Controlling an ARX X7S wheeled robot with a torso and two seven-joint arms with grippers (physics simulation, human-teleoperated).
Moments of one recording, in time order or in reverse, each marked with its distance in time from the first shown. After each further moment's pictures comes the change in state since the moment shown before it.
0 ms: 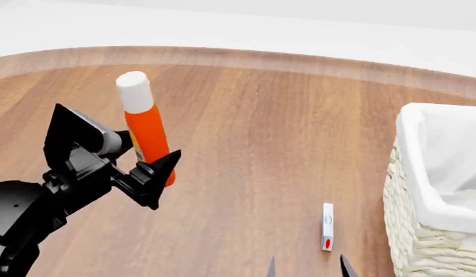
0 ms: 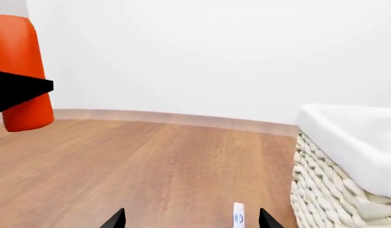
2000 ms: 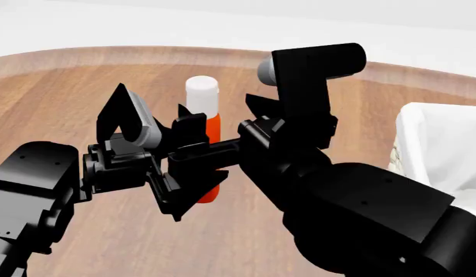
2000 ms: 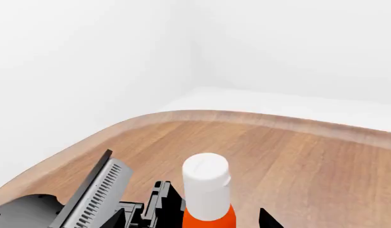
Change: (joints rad) left arm -0.284 0.201 -0.194 -0.508 0.390 0.127 0.499; right arm 0.951 0.064 0.014 -0.014 0.934 0.980 0.041
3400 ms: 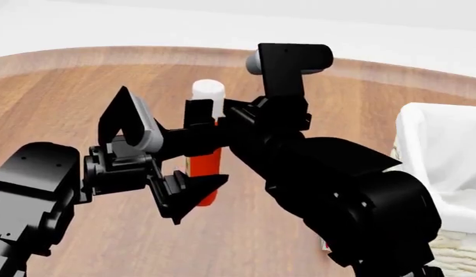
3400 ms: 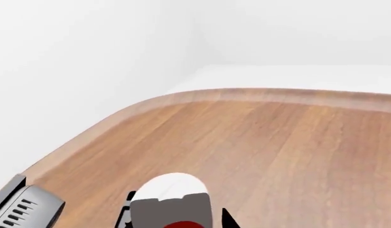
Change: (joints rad) left arm 0.003 -0.003 0.052 0.000 -0.029 0.010 -0.001; right arm 0.131 -0.110 -0.152 0.490 -0.167 -0.190 -0.258
